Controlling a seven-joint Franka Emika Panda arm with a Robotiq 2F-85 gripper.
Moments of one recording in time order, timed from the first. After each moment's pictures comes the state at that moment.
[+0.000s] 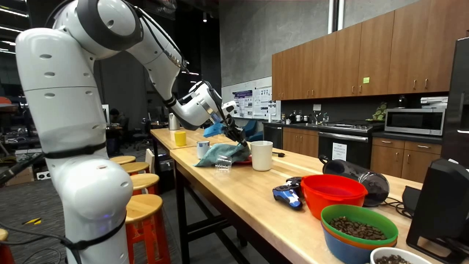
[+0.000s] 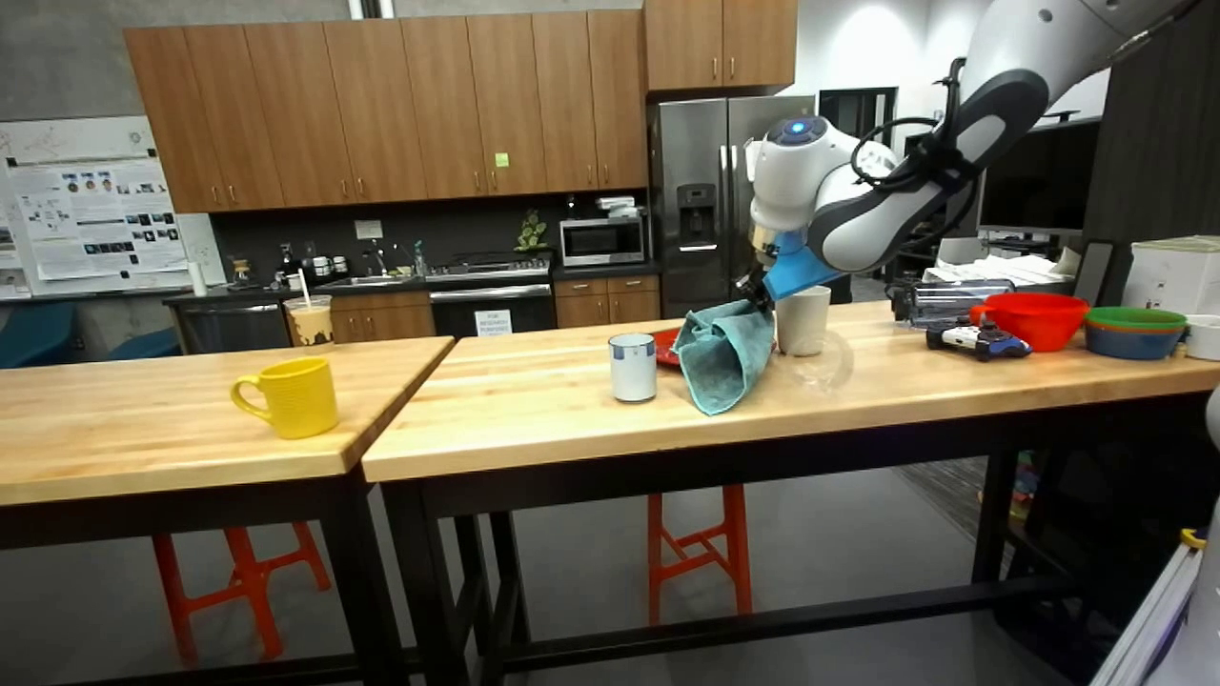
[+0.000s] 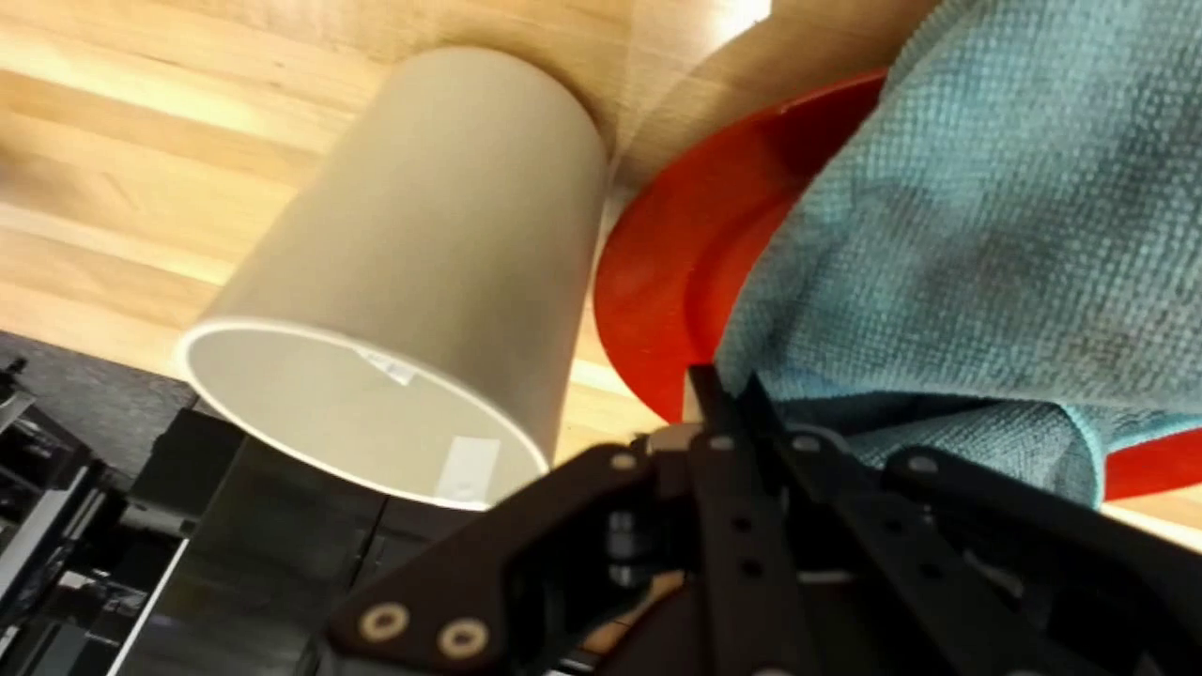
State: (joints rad) arm -0.18 -0.12 0.14 -2.29 -0.83 2.61 0.91
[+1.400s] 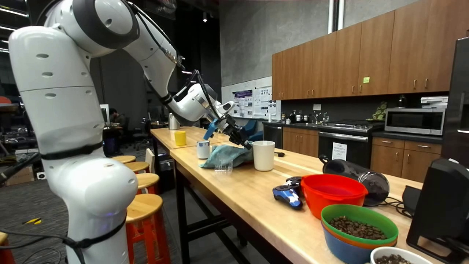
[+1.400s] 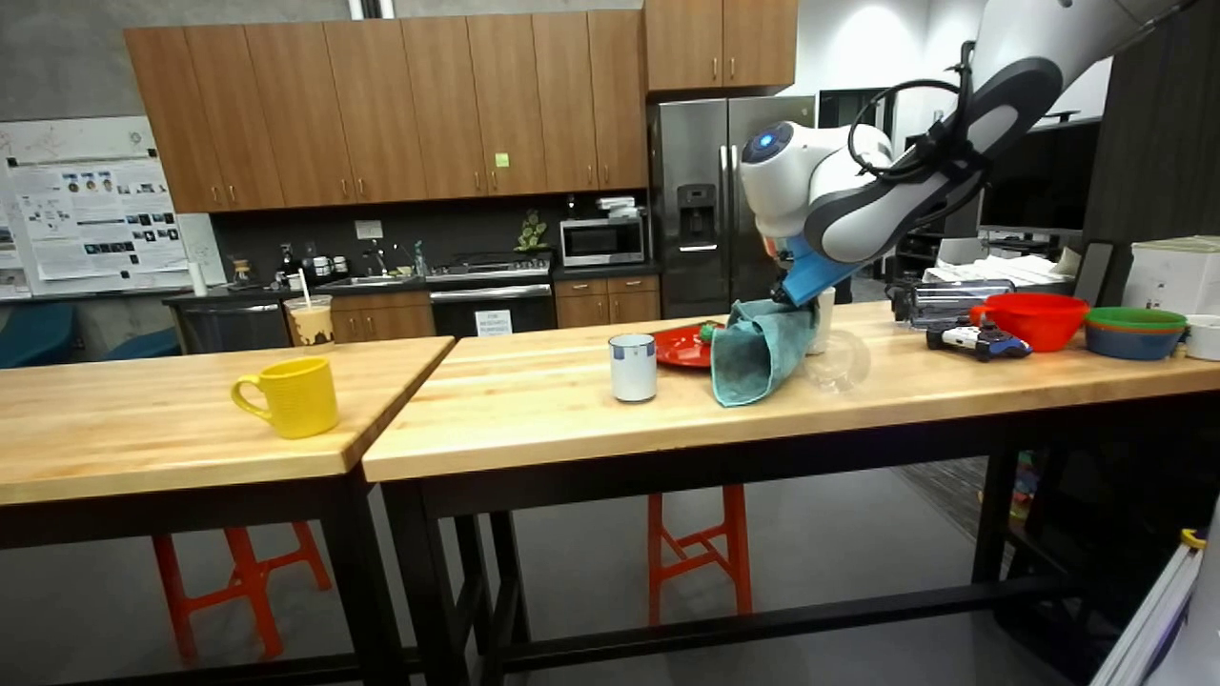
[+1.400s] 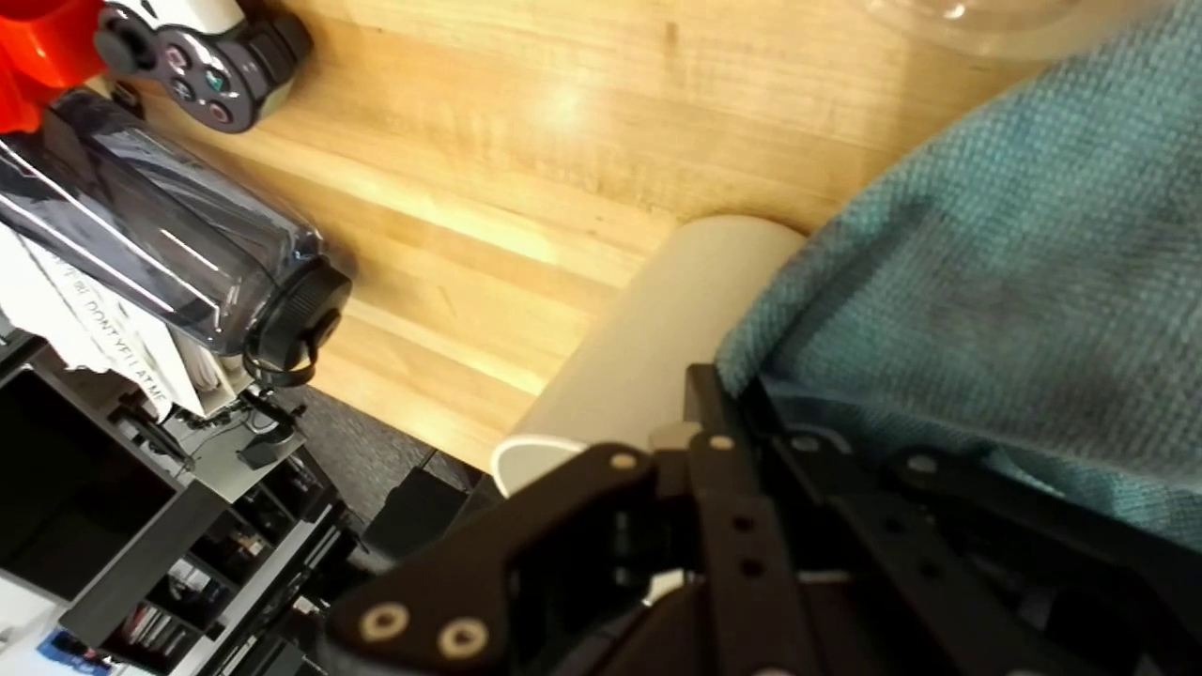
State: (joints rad) arm -0.06 -0.15 0.08 -2.27 -0.90 2.21 0.99
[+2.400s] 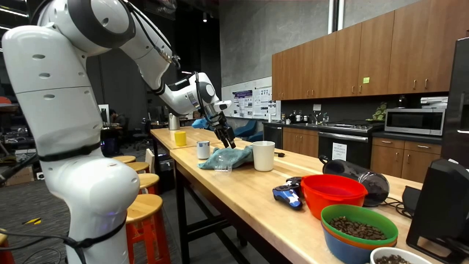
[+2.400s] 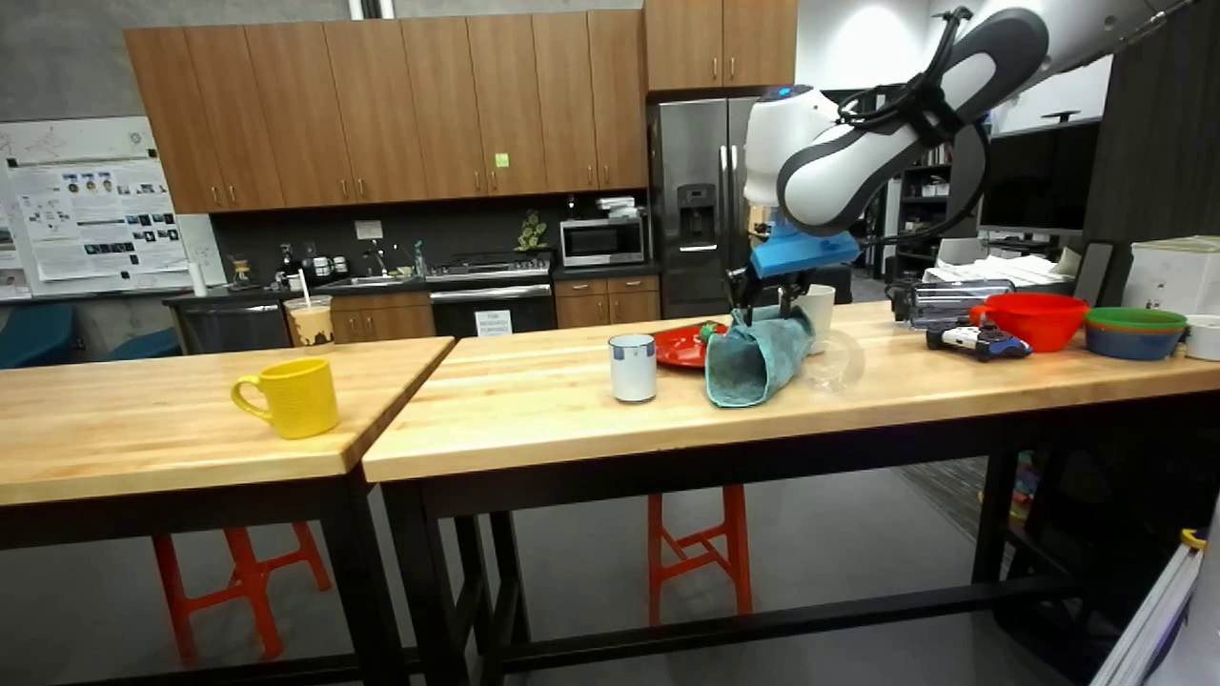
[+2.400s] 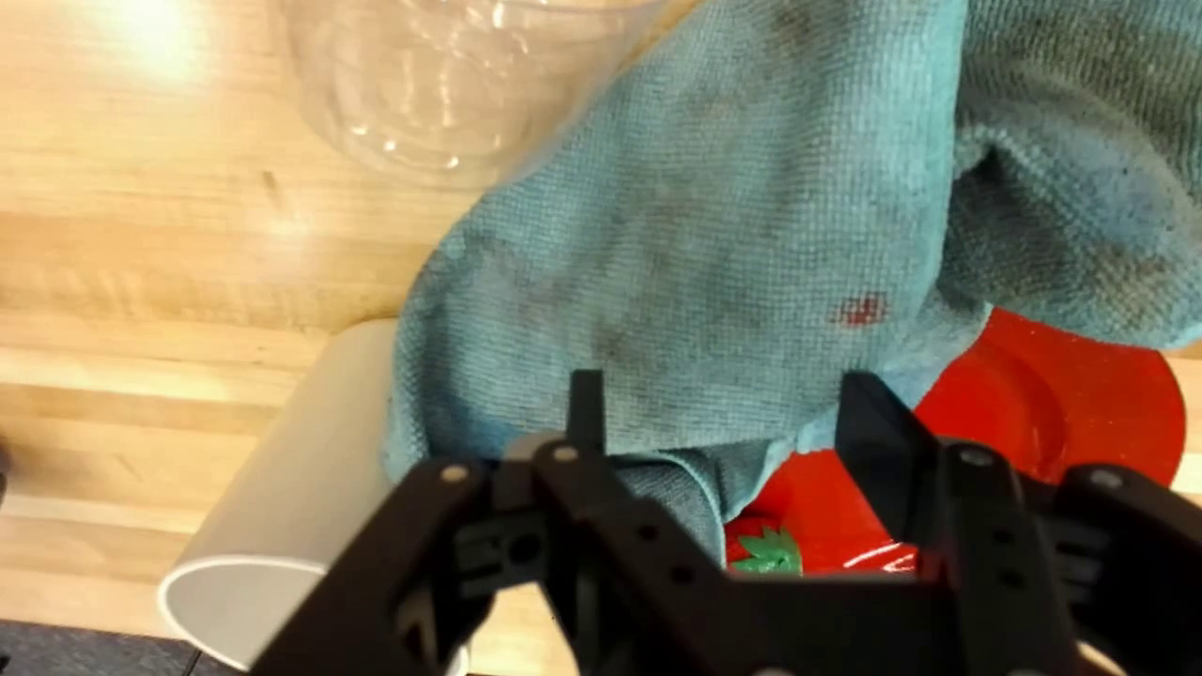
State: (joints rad) arm -0.01 -0.18 0.06 -2.27 -0.40 2.37 0.78
